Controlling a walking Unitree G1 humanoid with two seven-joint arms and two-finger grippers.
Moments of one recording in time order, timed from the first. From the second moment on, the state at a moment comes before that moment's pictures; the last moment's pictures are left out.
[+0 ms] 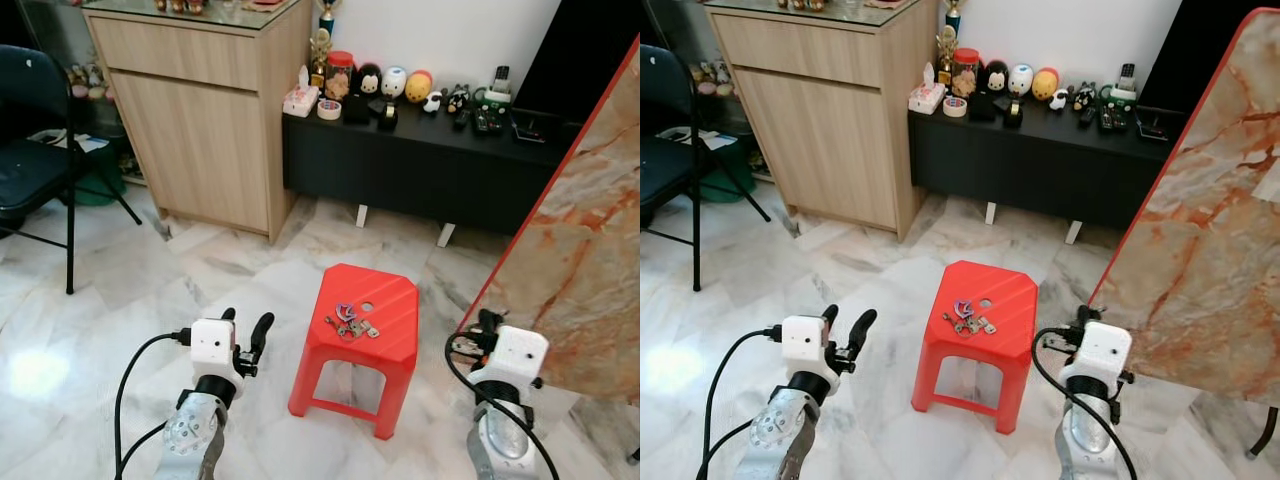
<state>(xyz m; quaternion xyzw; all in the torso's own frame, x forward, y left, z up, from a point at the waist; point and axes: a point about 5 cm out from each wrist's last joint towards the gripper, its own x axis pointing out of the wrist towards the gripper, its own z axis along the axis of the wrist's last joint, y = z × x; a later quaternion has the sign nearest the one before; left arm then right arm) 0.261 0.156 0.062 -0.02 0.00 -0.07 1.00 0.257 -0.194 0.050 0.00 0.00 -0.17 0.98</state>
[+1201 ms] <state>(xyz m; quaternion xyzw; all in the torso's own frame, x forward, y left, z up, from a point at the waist) 0.240 0.192 0.013 0.03 0.11 -0.03 0.99 0.263 -0.177 0.052 0.02 0.00 -0.11 0.99</state>
